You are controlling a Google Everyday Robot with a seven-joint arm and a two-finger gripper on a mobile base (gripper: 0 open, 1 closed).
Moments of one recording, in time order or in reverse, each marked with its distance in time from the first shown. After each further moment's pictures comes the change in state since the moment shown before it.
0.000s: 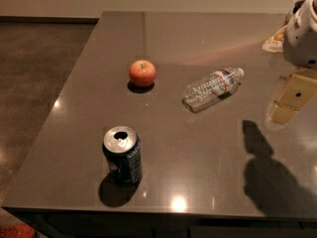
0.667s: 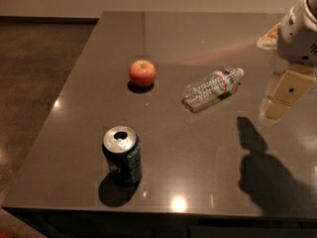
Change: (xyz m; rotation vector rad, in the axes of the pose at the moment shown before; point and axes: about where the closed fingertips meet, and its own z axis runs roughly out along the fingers) arm -0.010 -0.008 0.004 -0.003 -0.035 -0.012
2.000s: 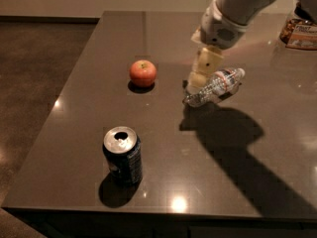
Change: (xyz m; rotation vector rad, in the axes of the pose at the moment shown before) arm -0.112 -0.081 0.096 -0.116 -0.175 -0.043
